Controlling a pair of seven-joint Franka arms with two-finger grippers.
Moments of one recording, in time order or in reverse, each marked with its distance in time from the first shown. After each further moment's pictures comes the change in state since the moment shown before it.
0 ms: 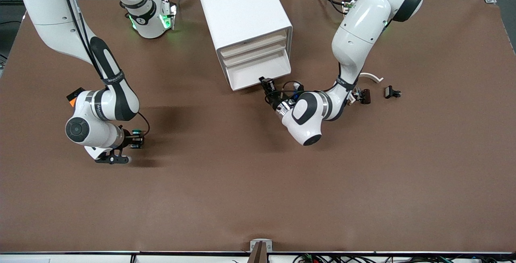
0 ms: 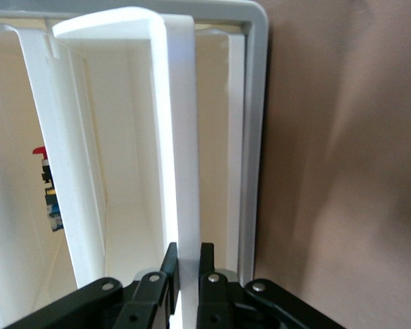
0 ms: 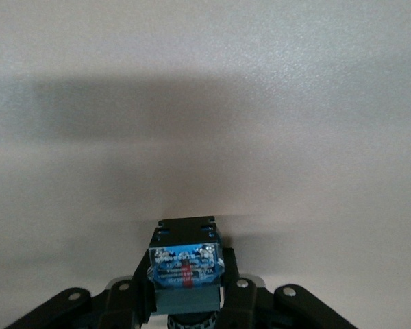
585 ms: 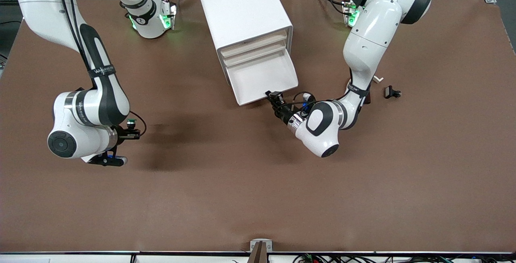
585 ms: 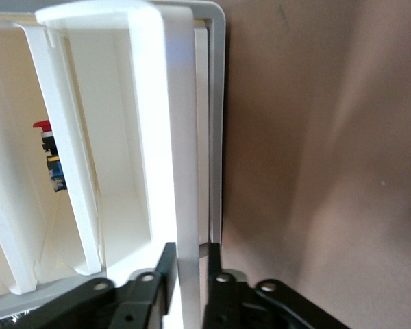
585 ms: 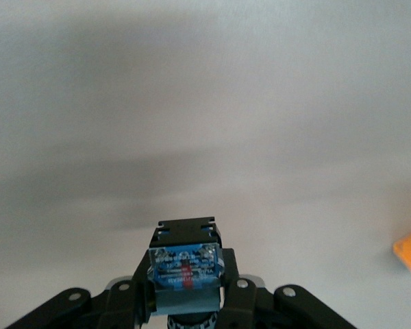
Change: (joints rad) left arm 0.058 0.011 0.023 0.063 0.000 0.015 0.002; right arm 0.063 -0.059 0.007 0.265 0.002 -0.560 0.204
